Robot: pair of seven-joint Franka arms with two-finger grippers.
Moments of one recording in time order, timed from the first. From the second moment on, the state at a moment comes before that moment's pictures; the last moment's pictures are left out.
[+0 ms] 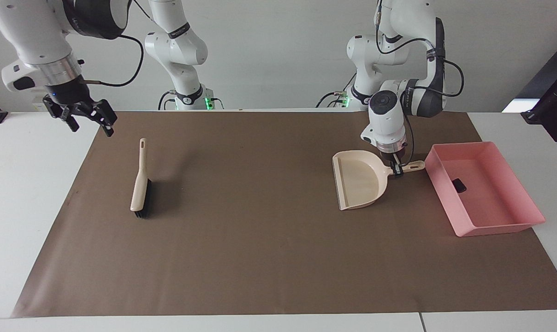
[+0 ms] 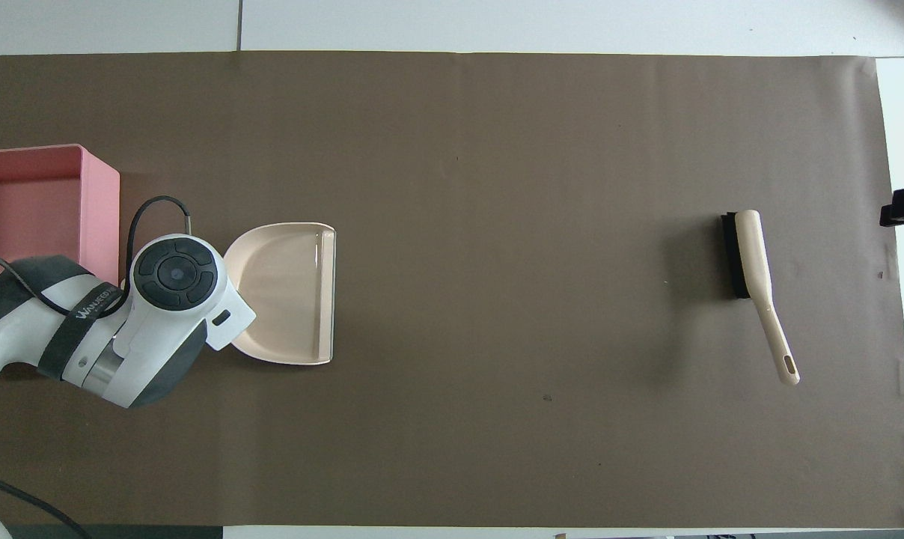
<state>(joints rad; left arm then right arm) -0.25 0.01 -0.05 -2.28 0.53 2.19 1.05 -0.28 -0.09 0.12 -1.67 -0.02 1.65 0.06</state>
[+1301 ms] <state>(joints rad) -0.22 -0.07 -0.02 -2.30 0.45 2.17 0.44 0.01 -0.07 -0.08 -1.64 -0.02 1.53 0.08</state>
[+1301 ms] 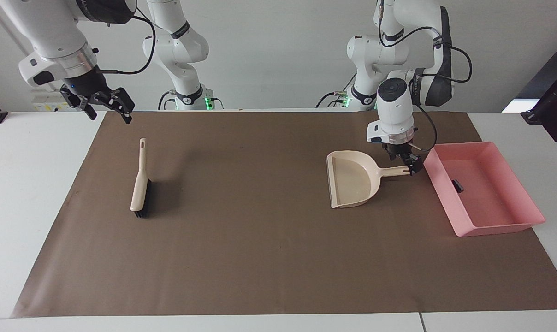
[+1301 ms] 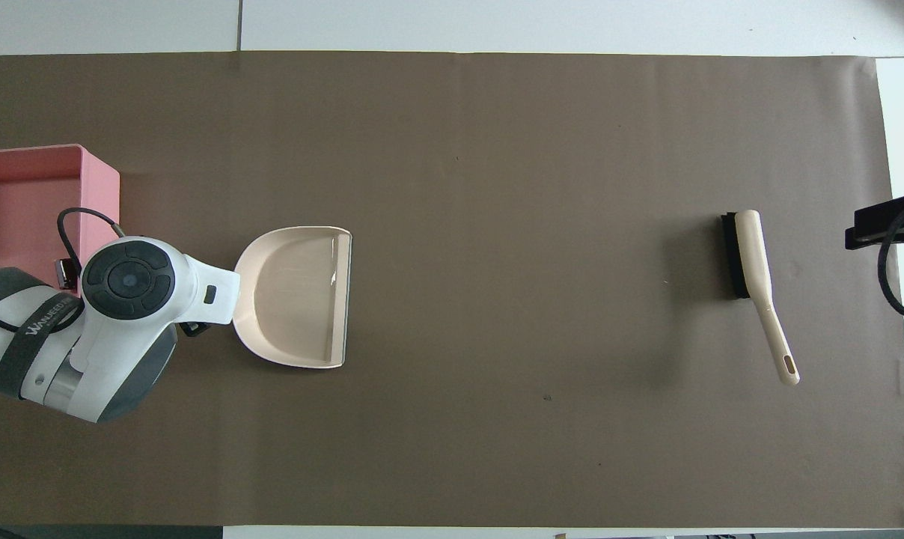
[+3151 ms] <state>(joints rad) 0.02 0.00 -0.03 -1.53 0.00 1.44 0.07 0.05 -0.05 -0.08 -1.60 -0.02 1.48 0.09</state>
